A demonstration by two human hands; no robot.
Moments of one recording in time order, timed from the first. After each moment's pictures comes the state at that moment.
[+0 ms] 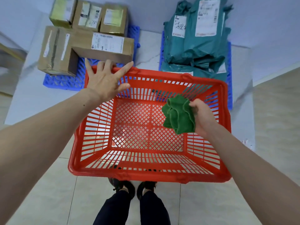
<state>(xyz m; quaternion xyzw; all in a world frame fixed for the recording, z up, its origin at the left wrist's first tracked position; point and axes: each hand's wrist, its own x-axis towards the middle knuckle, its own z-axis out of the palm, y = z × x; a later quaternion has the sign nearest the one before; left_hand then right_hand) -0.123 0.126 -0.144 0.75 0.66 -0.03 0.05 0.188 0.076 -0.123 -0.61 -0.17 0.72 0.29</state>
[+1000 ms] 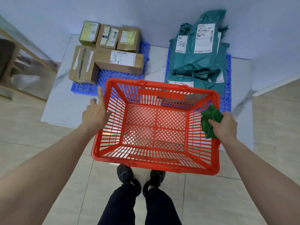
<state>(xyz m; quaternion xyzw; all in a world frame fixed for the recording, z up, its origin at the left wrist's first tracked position) -0.149 0.020 -0.112 0.53 0.83 -0.05 0.18 0.262 0.053 -0.086 -0.84 -0.45 0.28 0.10</state>
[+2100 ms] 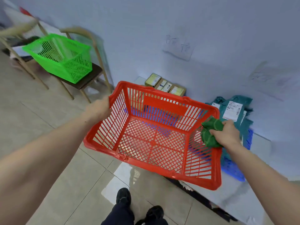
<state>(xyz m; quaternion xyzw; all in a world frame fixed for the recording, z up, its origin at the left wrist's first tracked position) -0.276 -0.072 0.085 0.42 0.90 0.02 0.14 0.131 0.084 0.098 -0.71 -0.64 0.28 0.10</state>
